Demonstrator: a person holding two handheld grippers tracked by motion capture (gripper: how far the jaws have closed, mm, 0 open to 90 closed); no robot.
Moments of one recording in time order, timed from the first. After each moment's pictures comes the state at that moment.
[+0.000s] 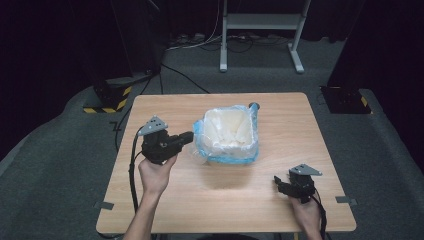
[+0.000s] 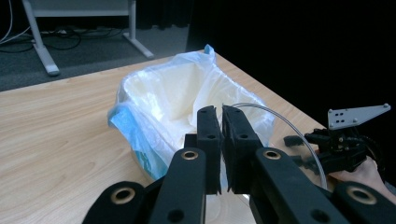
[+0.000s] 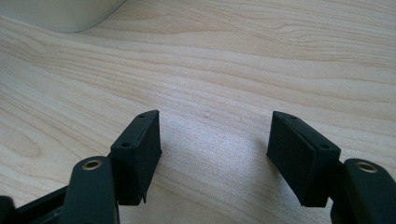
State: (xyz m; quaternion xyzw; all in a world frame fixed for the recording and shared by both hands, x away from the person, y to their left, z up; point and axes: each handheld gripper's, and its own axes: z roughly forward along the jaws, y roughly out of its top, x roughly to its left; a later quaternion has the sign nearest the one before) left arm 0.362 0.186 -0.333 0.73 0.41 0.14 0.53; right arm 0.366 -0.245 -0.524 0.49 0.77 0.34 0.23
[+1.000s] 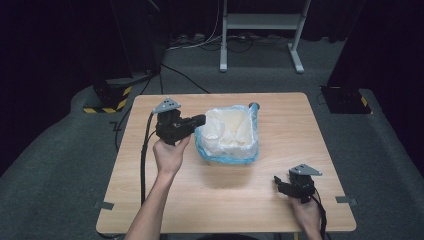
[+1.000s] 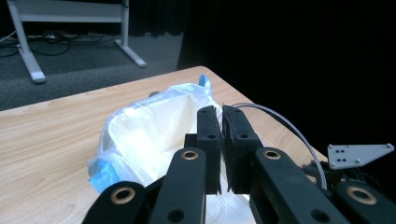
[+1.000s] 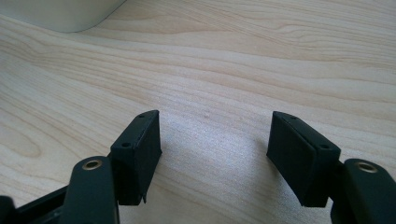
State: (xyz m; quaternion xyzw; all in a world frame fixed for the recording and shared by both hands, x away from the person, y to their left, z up) left arm 0.409 0.158 -0.319 0.72 0.41 0.13 0.55; right arm 0.366 -0.245 -0.524 0.49 0.77 0.34 0.23
